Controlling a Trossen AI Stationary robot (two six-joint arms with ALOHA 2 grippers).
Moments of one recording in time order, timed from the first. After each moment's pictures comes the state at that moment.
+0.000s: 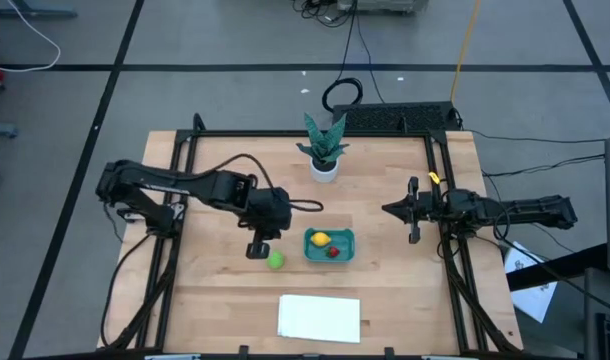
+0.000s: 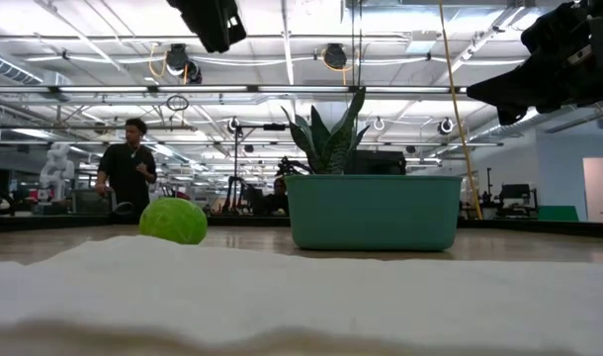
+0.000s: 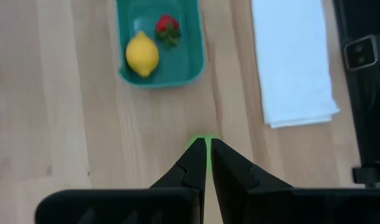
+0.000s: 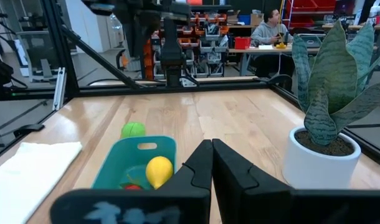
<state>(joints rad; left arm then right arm) -0.11 1.57 1.47 -1.00 0.16 -0.03 0.03 0.20 0.06 0.07 0.10 0.04</state>
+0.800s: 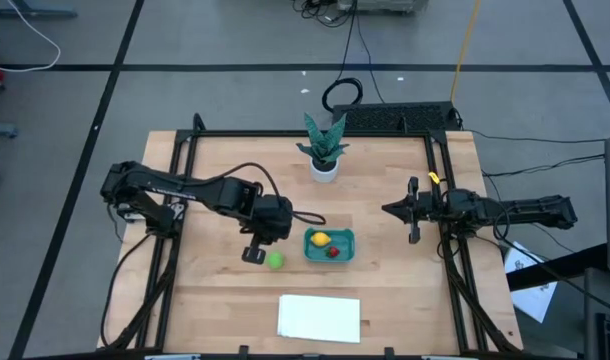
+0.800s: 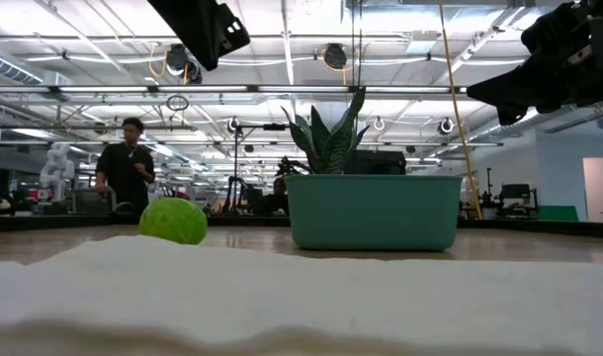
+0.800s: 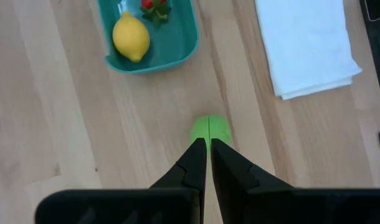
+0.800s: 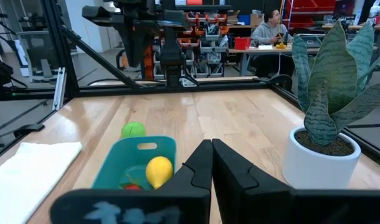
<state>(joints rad) -0.14 1.62 1.47 -1.05 0.13 0.09 0.03 0.20 0.06 0.07 0.10 0.04</state>
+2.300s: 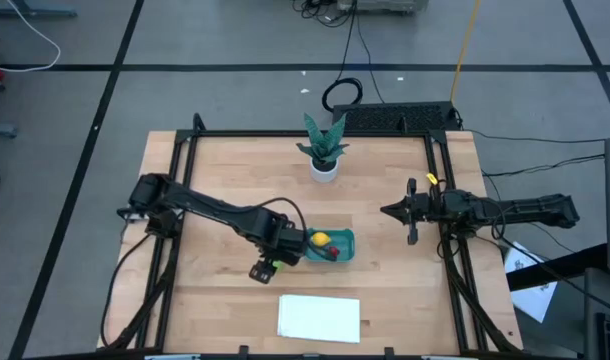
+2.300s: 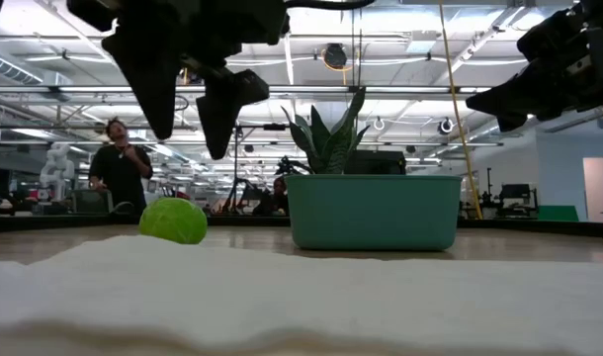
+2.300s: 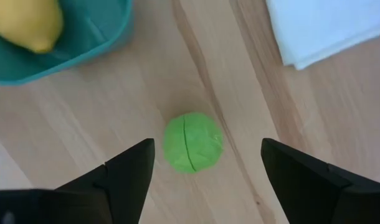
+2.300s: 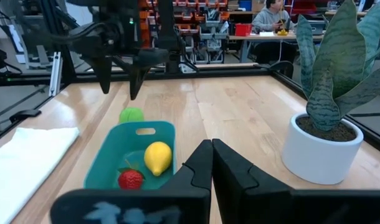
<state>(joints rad) -0.23 1.86 1.47 -1.01 0.13 0.18 0.03 0.24 0.06 0.05 0.11 0.04</state>
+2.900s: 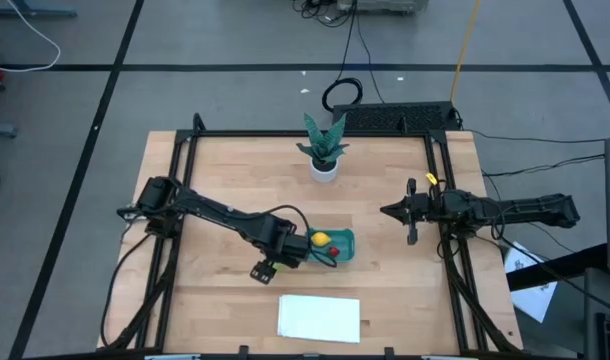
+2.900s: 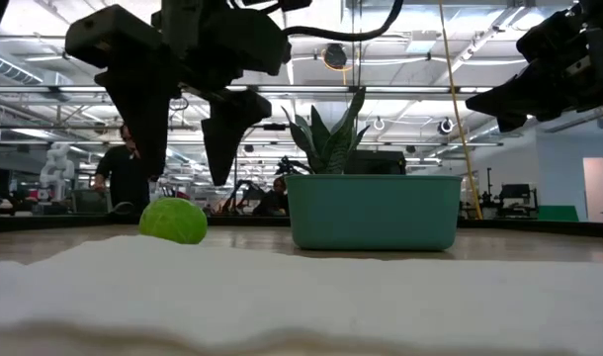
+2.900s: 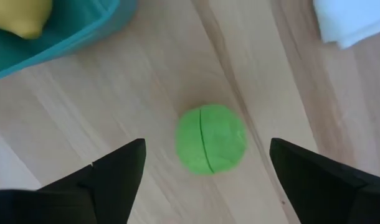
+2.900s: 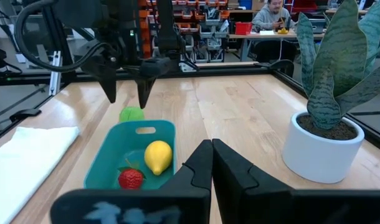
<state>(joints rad) -0.24 1.92 1.47 -1.02 0.05 0.21 0.03 0.25 0.06 0.06 0.10 0.04</state>
